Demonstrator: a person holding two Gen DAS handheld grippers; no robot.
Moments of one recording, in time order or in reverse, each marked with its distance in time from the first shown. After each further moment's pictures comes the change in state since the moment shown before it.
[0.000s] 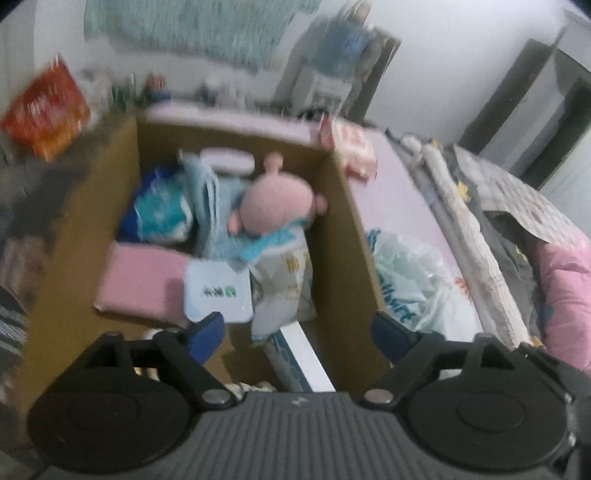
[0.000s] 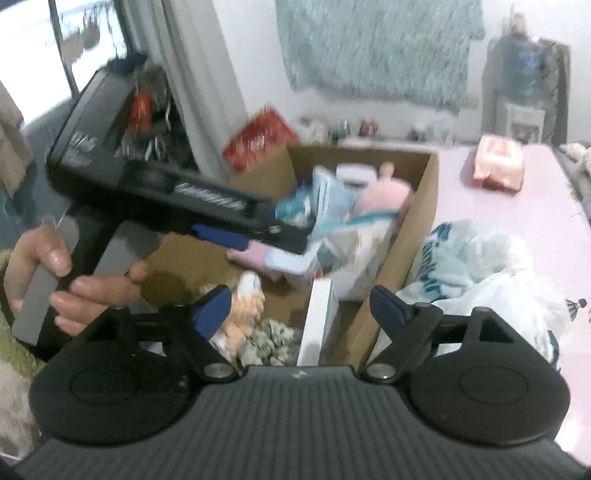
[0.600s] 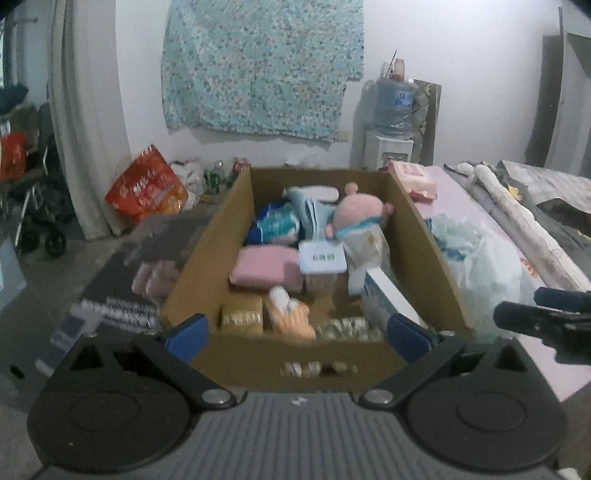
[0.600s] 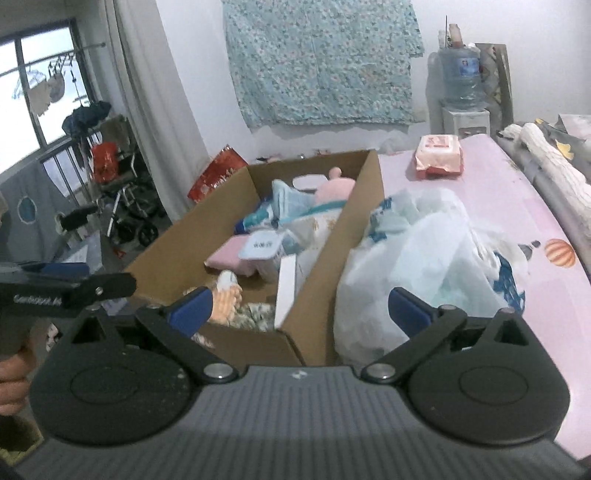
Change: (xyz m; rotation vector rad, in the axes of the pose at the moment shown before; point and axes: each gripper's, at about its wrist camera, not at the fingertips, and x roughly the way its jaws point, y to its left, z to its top) left arm -0.095 -0.020 -0.136 0.075 -0.241 0.336; right arm -0.048 -0.004 -0.074 0.104 -0.111 -0.118
